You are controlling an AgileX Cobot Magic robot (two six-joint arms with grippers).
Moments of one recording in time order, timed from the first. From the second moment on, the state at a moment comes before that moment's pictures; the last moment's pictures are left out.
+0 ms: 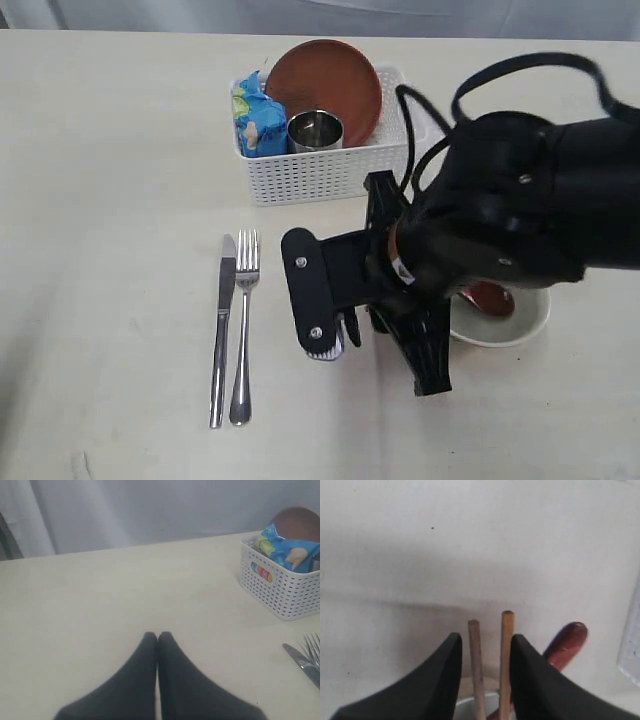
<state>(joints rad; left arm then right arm) -0.15 0.00 0.00 0.04 0.33 0.01 0.97 1.53 -0.81 -0.30 0.65 -0.63</state>
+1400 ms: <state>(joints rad) -0.15 0.00 0.00 0.04 0.33 0.01 0.24 1.23 -0.66 -0.08 0.91 0.27</state>
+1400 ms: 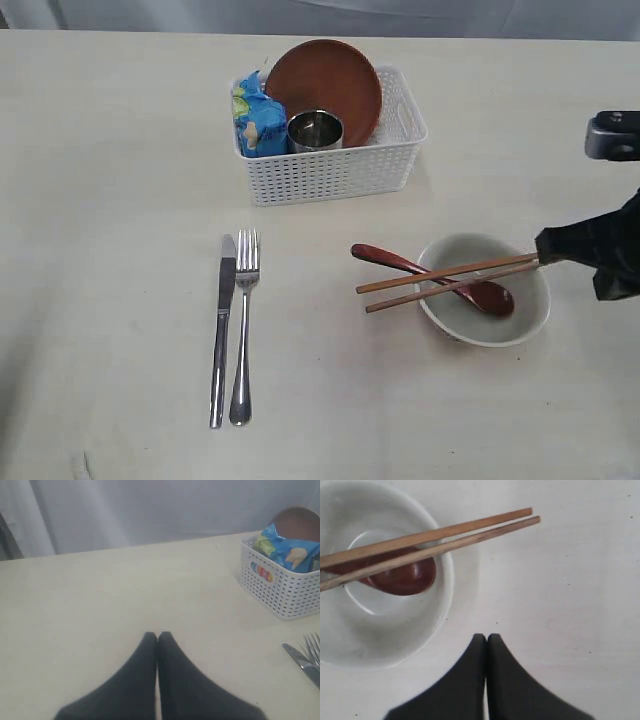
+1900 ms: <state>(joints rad) -0.15 0.00 0.00 0.04 0.33 0.01 0.14 1.34 -0.51 0.08 0.63 0.17</state>
